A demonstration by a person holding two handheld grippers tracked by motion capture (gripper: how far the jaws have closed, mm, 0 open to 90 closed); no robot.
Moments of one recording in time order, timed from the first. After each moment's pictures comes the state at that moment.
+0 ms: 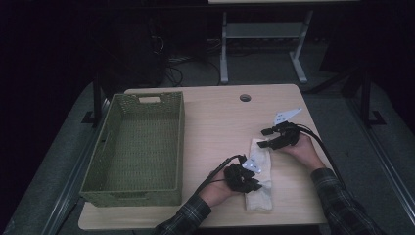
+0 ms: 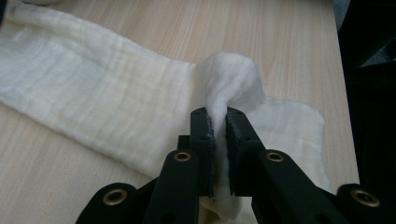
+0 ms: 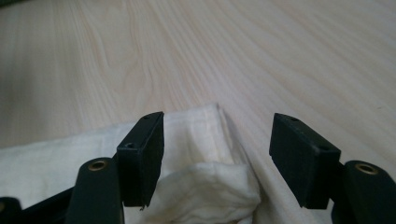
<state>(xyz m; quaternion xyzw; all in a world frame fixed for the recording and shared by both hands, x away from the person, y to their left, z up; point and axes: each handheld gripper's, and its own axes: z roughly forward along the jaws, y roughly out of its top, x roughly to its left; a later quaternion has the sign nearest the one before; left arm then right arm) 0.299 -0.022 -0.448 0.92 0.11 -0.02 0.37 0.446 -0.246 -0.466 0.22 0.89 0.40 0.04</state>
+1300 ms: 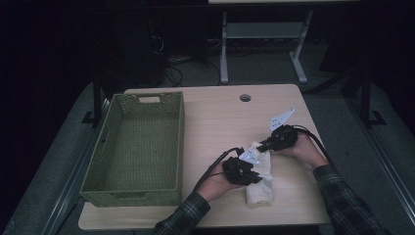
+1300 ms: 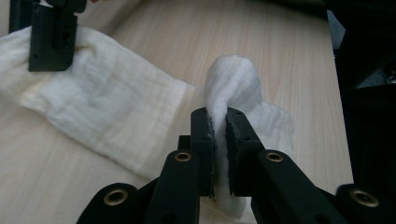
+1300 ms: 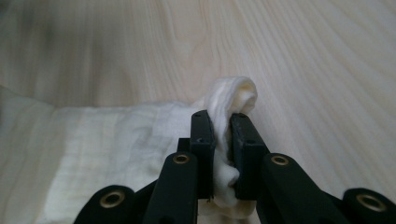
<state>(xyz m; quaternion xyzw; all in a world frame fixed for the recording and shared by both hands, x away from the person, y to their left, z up) 0.311 -0.016 -0.427 0.91 0.13 -0.01 0.40 0.434 -0.234 -0.448 0.13 0.92 0.37 -0.01</state>
